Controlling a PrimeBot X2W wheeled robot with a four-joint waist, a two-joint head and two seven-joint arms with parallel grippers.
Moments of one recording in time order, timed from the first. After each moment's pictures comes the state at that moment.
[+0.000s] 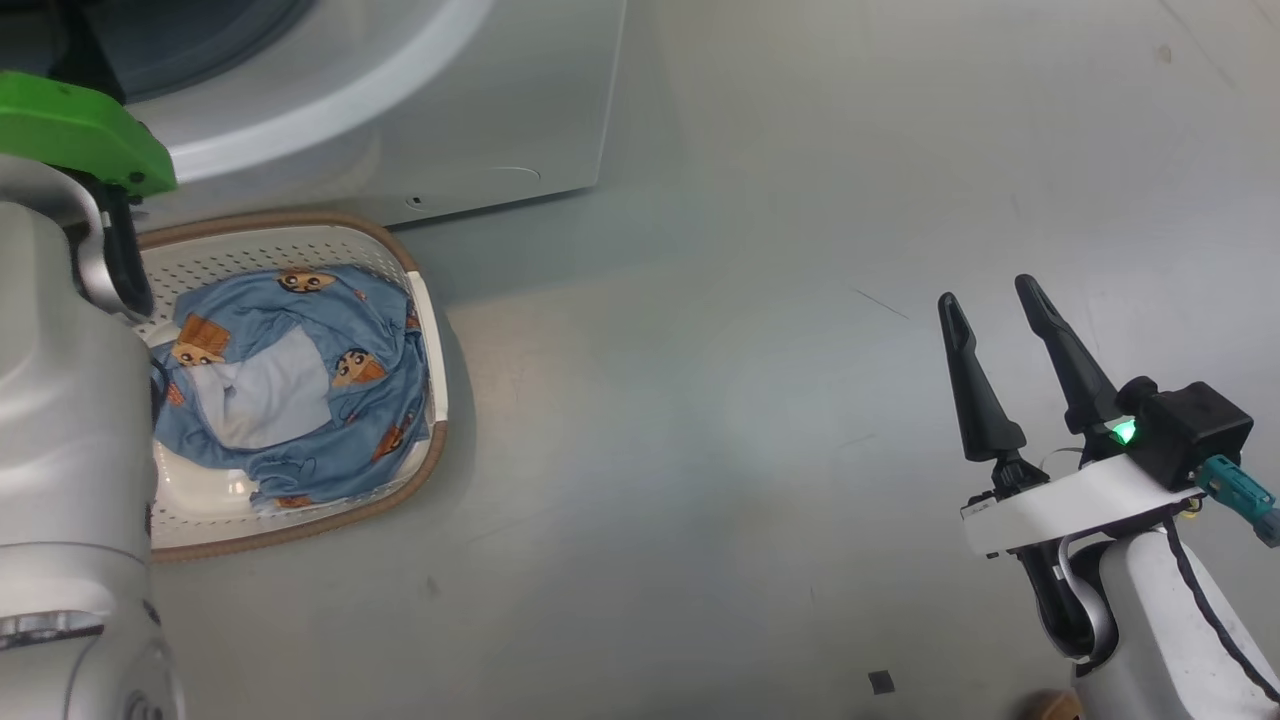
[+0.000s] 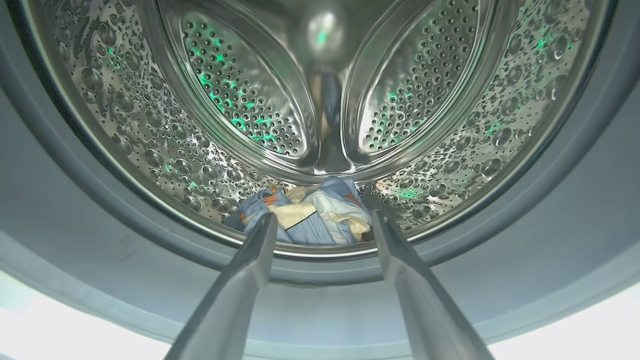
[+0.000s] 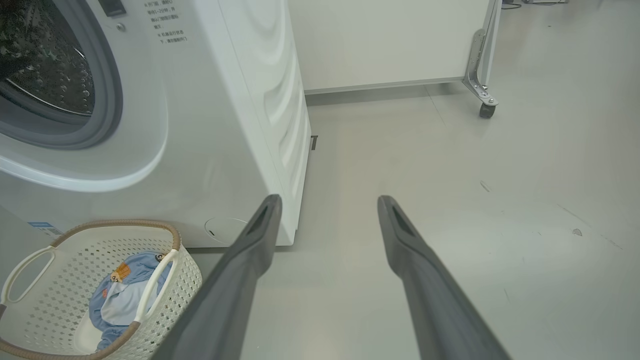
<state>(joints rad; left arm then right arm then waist) -1.10 0.13 0.02 0.89 -0.09 0.04 -0.26 -0.19 -0.15 0.20 0.09 0.33 0.12 -0.26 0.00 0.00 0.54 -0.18</state>
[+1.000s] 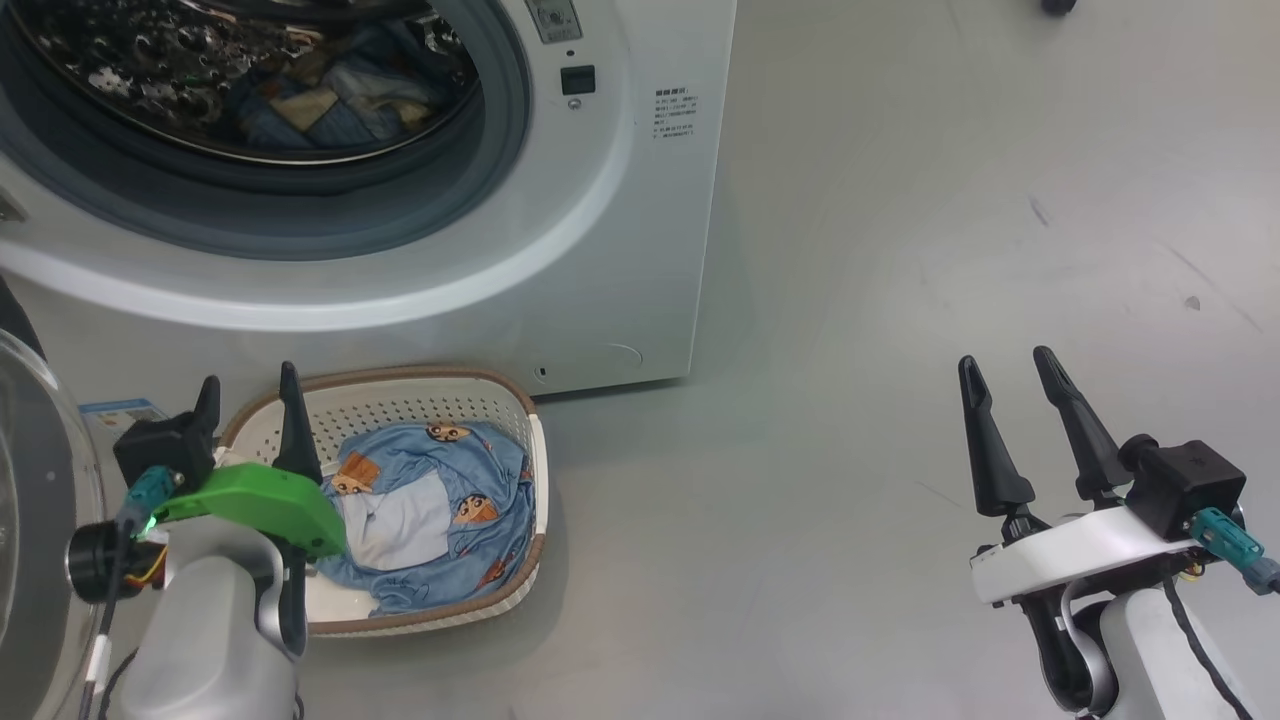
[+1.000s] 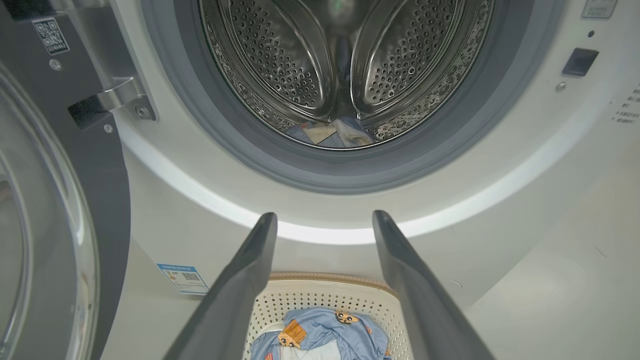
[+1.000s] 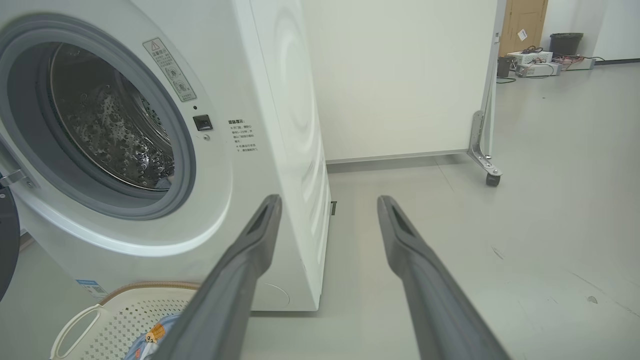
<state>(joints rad) -0.55 0.03 -0.03 0.75 -0.13 -0.02 -0.26 -0.10 -0.13 0.16 0.12 0.33 0.12 -0.26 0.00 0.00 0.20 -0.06</state>
